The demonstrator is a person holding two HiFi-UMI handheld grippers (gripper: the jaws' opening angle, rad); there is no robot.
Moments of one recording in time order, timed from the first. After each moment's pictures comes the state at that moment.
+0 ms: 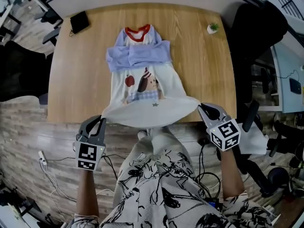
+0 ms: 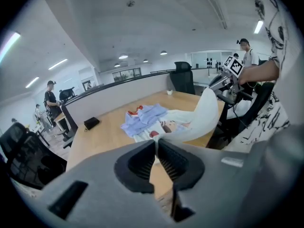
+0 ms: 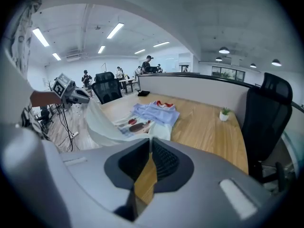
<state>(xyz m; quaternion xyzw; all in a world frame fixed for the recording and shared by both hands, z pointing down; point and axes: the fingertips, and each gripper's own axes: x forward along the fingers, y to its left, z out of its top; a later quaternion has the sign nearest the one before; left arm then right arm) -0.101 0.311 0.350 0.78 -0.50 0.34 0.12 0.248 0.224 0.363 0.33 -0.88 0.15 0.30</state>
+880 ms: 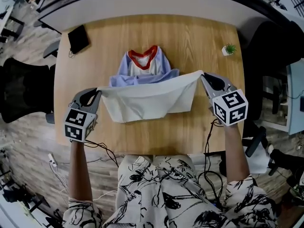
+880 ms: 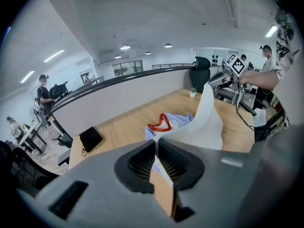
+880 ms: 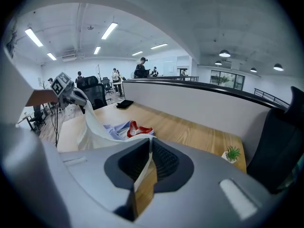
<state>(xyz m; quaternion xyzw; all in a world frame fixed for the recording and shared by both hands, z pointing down) -0.170 0.027 0.342 0.77 -0.49 0.36 0.17 0.180 -0.074 0.338 0.35 -0.88 0.14 0.29</state>
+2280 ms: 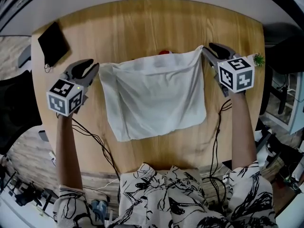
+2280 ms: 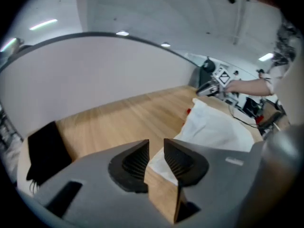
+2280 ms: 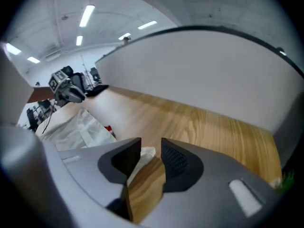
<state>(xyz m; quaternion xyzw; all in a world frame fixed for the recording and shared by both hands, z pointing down) -0.248 -0.190 0.511 0.82 -0.39 0.33 0.26 0.112 -0.285 0.518 0.35 -0.84 0.21 0.36</state>
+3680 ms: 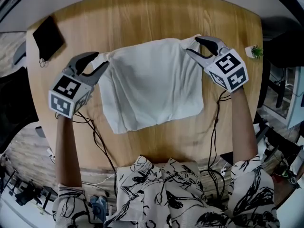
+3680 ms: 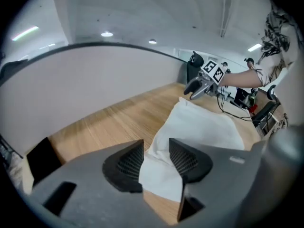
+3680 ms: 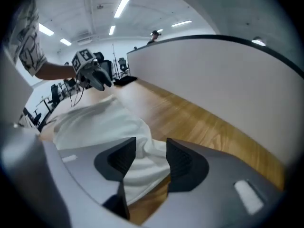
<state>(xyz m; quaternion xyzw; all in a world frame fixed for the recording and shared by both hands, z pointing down) -0.195 -0.176 0.487 0.84 -0.34 0.35 0.21 0.063 -0.243 0.509 0.21 -0.88 0.12 0.40</state>
